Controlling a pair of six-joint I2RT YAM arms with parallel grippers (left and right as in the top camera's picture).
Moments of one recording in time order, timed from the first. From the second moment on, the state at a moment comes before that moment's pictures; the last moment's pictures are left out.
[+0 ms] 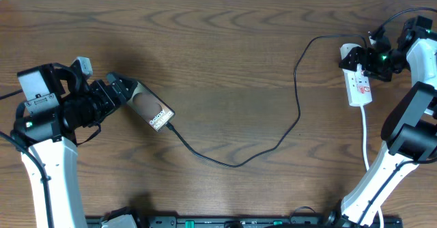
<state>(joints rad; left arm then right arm) 0.36 1.20 1.10 -0.90 0.65 -0.33 -0.40 2.28 1.87 -1.05 -0.45 -0.22</state>
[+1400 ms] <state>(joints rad) 0.36 1.20 1.10 -0.91 0.65 -0.33 -0.40 2.28 1.87 -1.02 -0.48 -0.21</state>
